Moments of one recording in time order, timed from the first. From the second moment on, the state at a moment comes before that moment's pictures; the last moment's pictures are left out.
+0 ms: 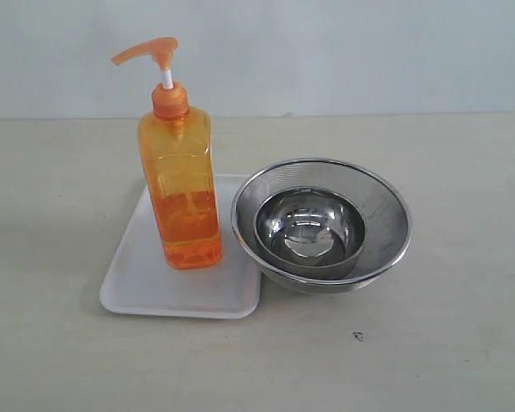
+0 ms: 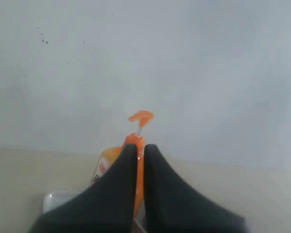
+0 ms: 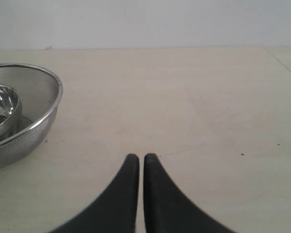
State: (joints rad) left arm -0.14 0.03 -0.39 -0.64 0.42 0.26; right arm -0.05 0.00 0.00 0.16 0.35 -0.14
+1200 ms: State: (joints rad) left arm -0.14 1.11 -0.63 -1.74 0.56 1.80; right arm -0.05 0.00 0.00 0.16 0.35 -0.14
